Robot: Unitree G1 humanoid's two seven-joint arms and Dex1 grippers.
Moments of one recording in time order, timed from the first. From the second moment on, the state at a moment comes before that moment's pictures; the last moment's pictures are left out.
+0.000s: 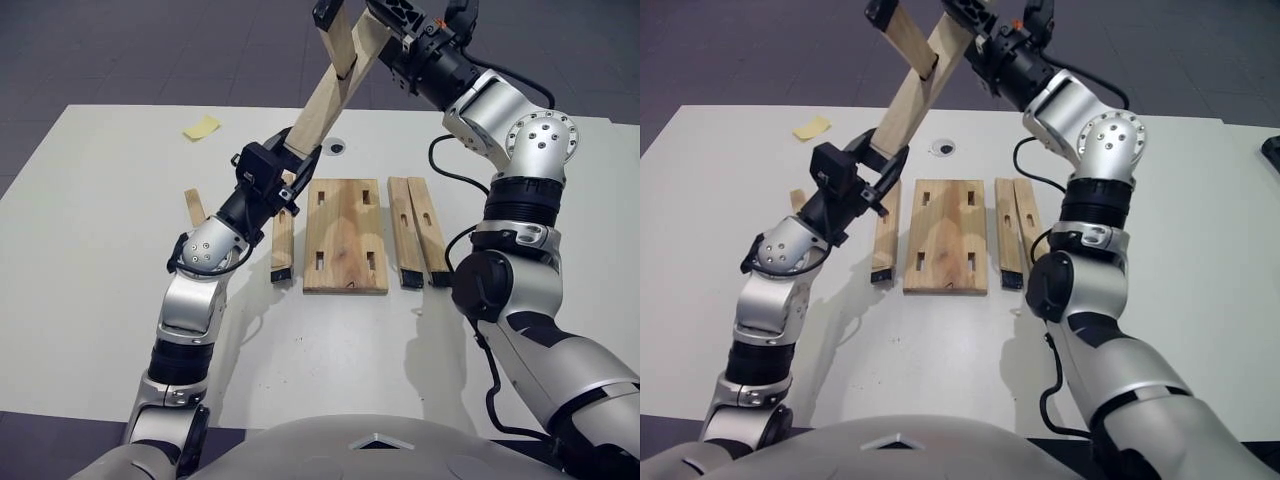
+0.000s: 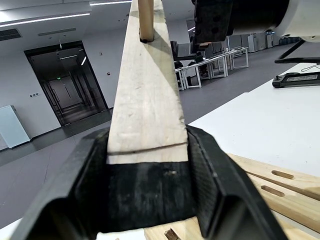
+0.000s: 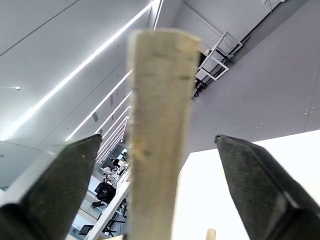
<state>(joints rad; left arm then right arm) -0.23 0.25 -0.12 -0.29 -0.11 0.13 -0.40 -1.06 -0.13 -0.50 0.51 1.01 0.94 0.21</state>
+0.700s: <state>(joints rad) -0.23 0.24 -0.13 -0.29 -0.10 0.12 -0.41 -1.05 -0.14 -0.49 0.45 1.02 0.95 0.24</state>
